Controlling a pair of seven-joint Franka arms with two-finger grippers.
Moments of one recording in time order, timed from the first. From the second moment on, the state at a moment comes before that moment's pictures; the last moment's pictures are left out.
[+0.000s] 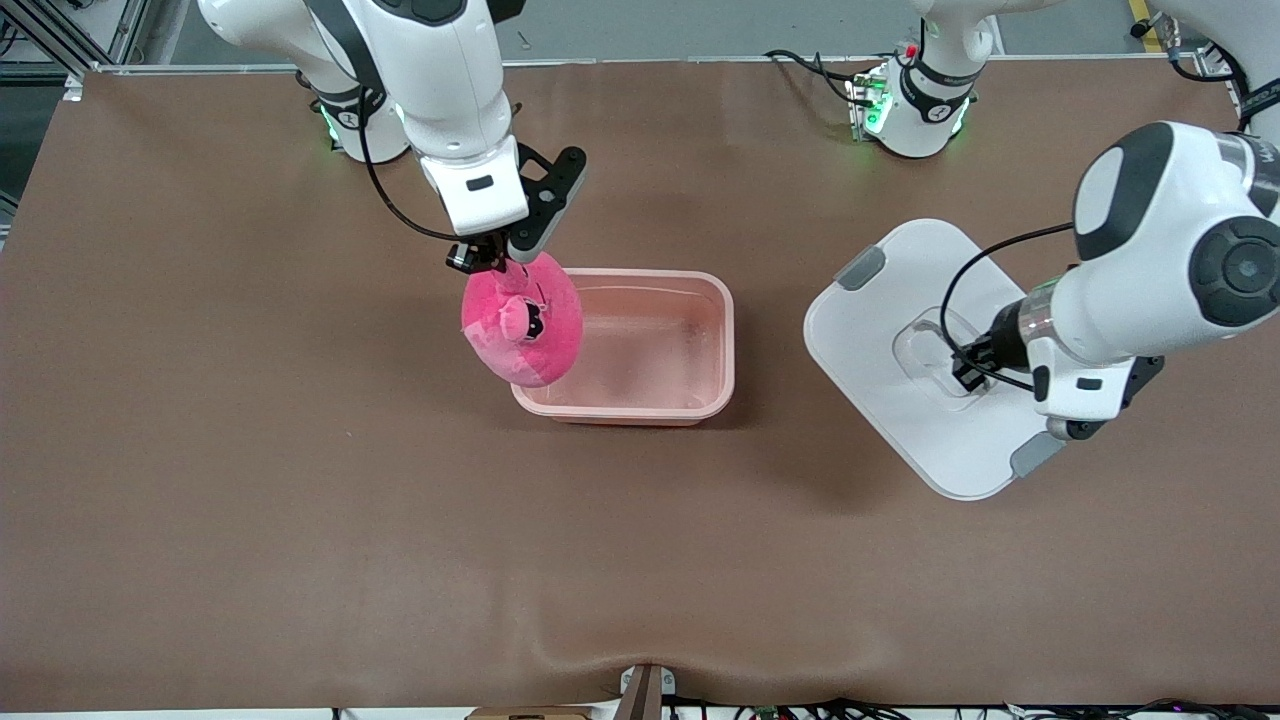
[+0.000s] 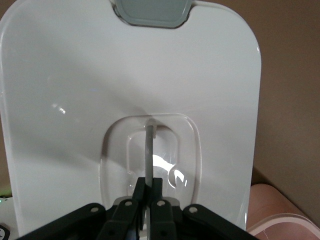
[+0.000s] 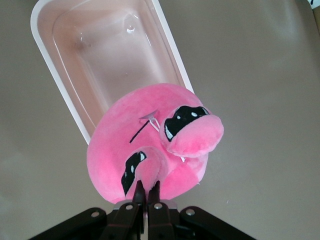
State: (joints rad) left arm 0.12 0.34 -0.39 -1.45 0.04 1.60 -0.95; right arm 0.68 0.20 -0.01 -1.49 -0.08 1.69 -0.47
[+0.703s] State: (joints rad) left arm 0.11 0.34 -0.40 -1.46 0.04 1.60 -0.95; right arm 0.72 0.26 -0.01 -1.49 -0.08 1.75 -0.40
